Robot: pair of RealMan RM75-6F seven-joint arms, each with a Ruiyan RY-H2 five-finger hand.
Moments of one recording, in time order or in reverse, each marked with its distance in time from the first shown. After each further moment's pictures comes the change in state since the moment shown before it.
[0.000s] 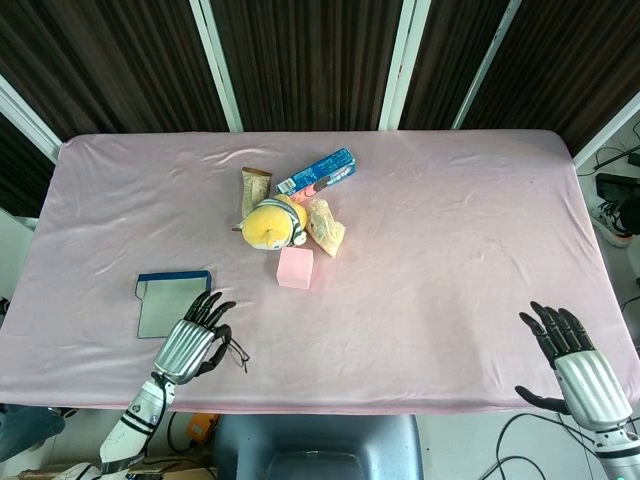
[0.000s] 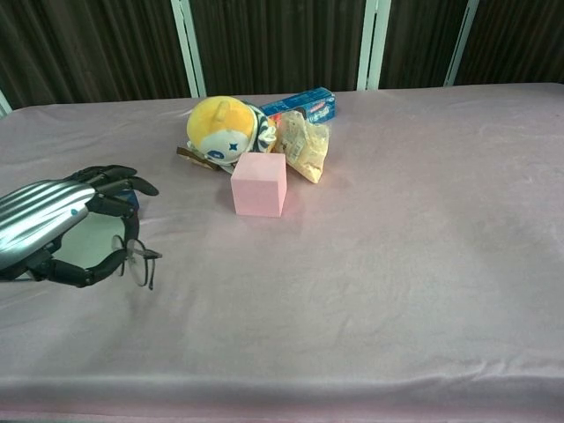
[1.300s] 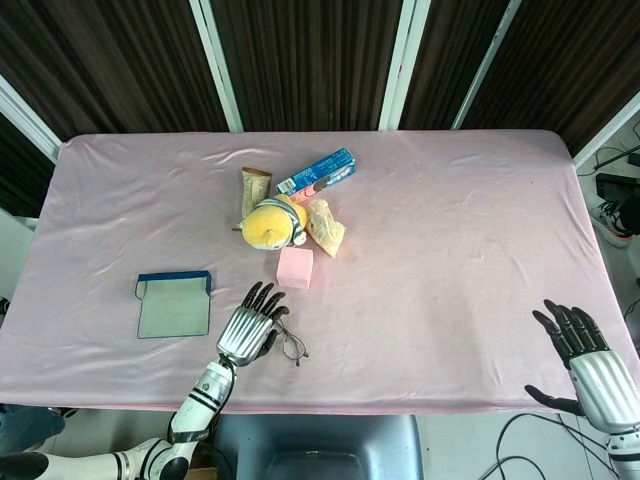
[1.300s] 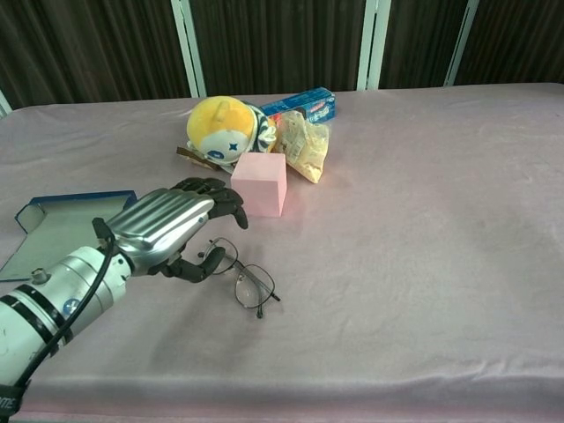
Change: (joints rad) left arm -0.157 -0.291 -0.107 0.154 -0.211 -0.129 0.225; right arm -0.011 0.025 0.002 0.020 -0.002 0.035 0.067
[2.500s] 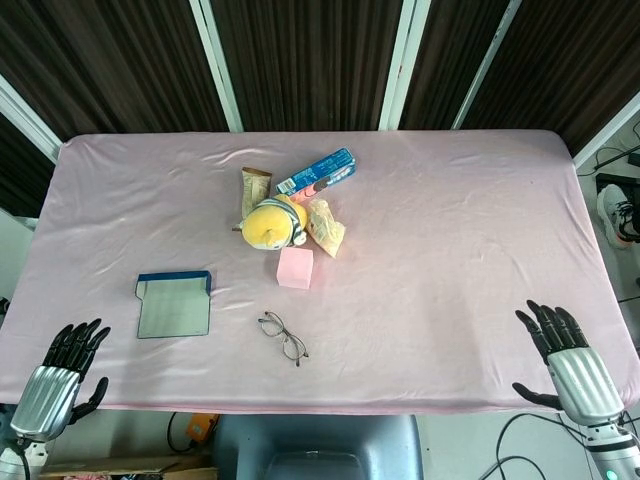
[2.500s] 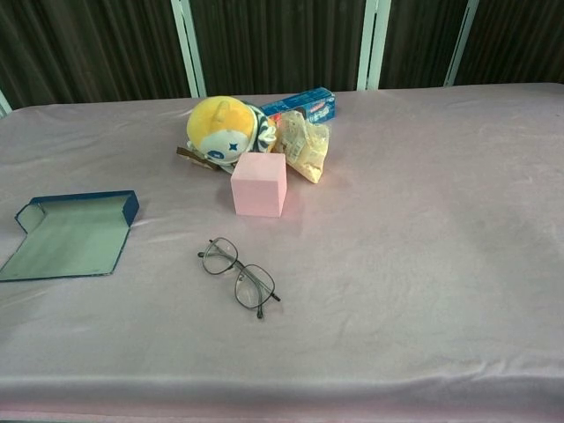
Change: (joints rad) left arm 0.446 0.613 0.303 -0.098 0.291 0.537 -0.510; right arm 0.020 -0.048 0.011 -0.035 0.043 -0.081 -0.147
